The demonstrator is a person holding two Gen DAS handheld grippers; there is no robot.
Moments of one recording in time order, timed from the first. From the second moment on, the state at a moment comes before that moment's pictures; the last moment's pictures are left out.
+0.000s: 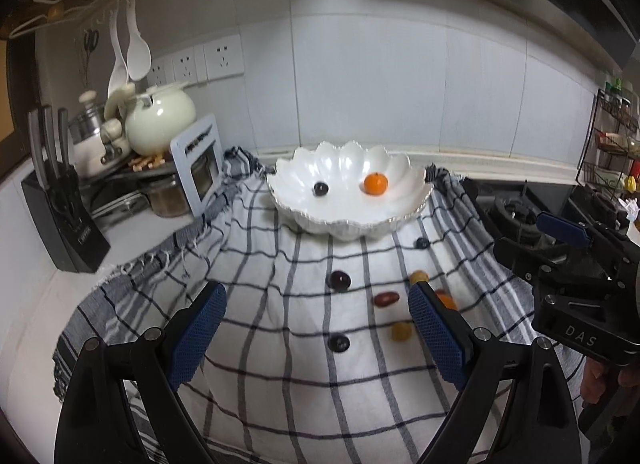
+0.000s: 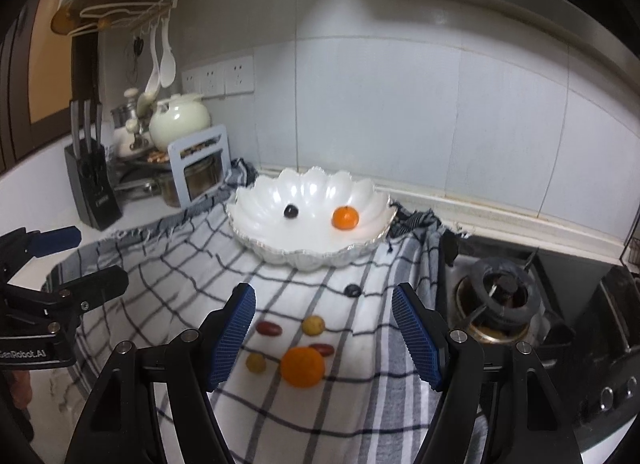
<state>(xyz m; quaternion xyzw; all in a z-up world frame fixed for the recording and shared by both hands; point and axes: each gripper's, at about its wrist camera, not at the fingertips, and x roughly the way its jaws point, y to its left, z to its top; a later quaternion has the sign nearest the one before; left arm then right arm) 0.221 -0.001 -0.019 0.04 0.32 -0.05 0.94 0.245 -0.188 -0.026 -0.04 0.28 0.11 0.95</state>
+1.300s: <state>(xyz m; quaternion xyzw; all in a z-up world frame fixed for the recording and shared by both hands) 0.270 -0.012 -0.136 0.04 0.42 -0.10 0.90 0.287 -0.174 -0.127 -0.01 0.41 0.11 0.91</state>
